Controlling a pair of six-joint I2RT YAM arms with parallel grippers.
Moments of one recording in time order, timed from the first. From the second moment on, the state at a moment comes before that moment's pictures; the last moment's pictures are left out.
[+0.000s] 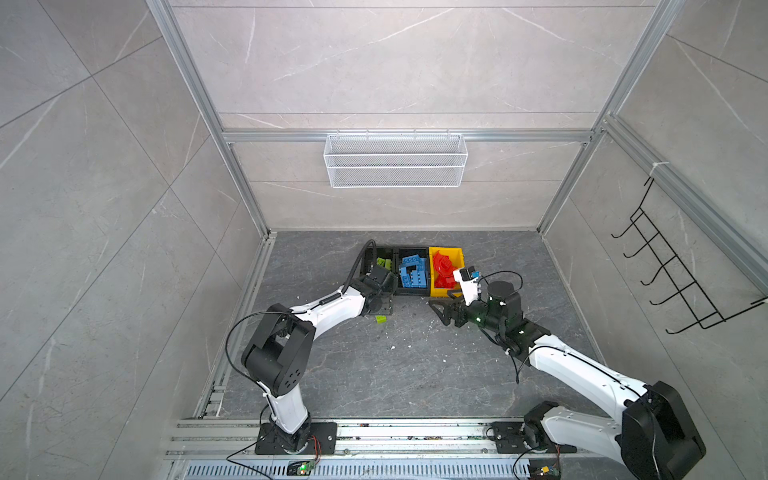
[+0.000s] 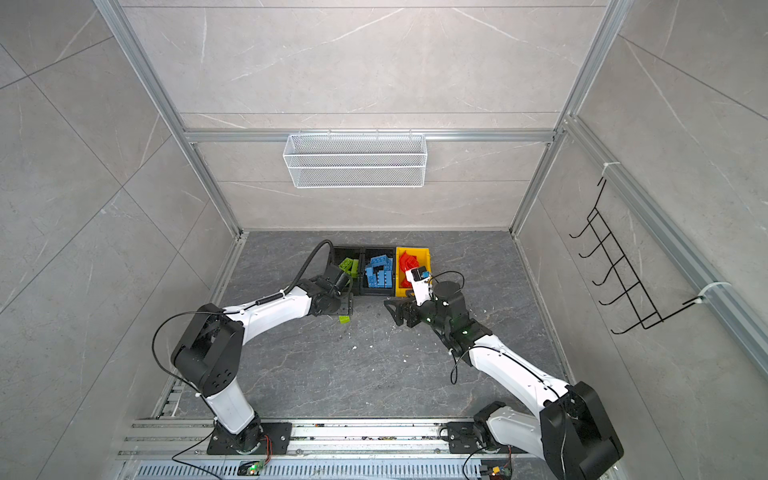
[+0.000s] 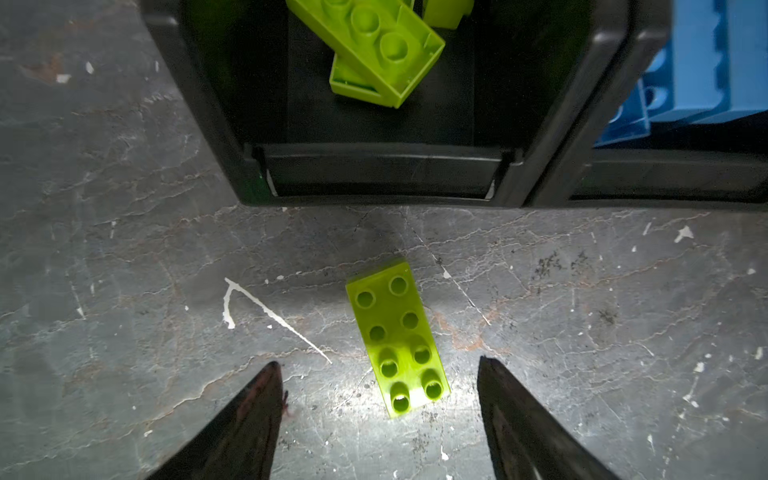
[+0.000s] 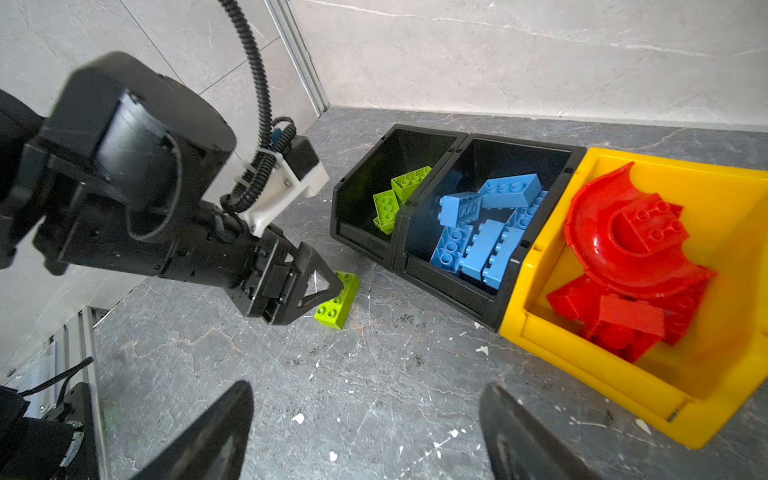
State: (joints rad) left arm -0.63 1.78 1.18 -0.54 -0.21 -0.54; right arm 0.48 1.18 0.64 0.17 -0.34 0.21
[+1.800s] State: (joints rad) left arm -0.60 1.74 1.38 -0.59 -0.26 -0.37; right arm 0.50 1.19 0.66 0.16 -0.36 0.21
